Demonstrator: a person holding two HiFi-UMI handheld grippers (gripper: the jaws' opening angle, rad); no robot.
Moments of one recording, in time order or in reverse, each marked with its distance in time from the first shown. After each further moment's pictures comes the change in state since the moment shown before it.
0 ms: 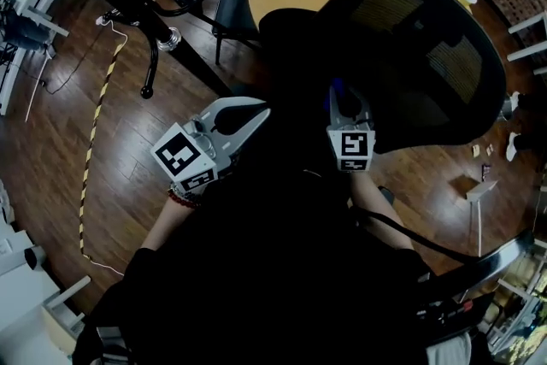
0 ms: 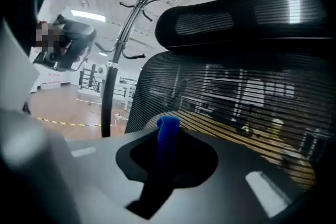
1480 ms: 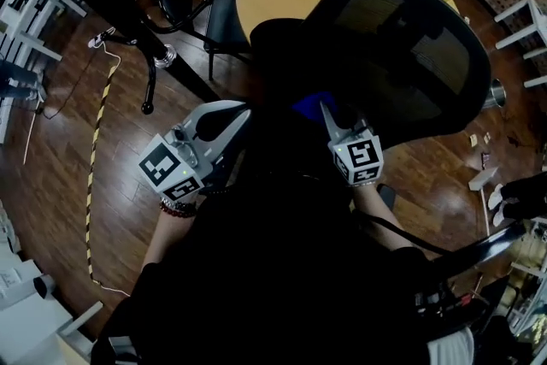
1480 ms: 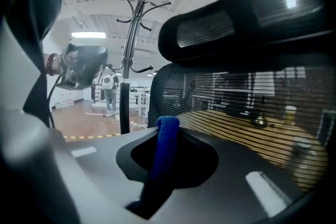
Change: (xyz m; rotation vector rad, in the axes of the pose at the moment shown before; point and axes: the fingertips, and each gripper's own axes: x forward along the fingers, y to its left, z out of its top) left arm -0.035 0.014 0.034 -0.005 -0.101 -0.024; right arm -0.023 0.033 0.021 0.101 -0.005 0.162
